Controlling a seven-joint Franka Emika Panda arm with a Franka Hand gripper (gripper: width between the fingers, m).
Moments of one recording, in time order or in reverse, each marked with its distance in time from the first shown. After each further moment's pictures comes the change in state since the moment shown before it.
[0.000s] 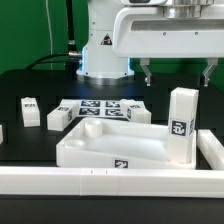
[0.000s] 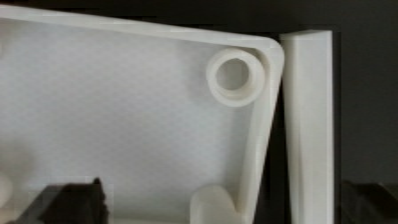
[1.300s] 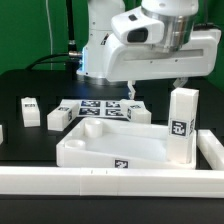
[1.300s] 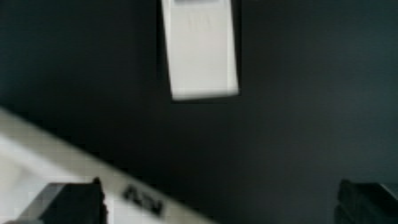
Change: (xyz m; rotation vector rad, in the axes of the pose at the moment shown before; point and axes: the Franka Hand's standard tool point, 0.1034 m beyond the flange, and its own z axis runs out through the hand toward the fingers) arm -0.085 0.039 0.048 -0.080 -0.366 -0.349
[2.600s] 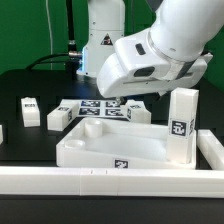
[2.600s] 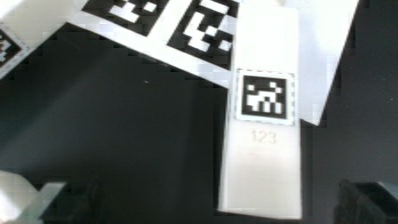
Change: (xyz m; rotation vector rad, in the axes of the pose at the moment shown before) arm -0.016 0.016 0.023 -0.121 -0.334 -0.164
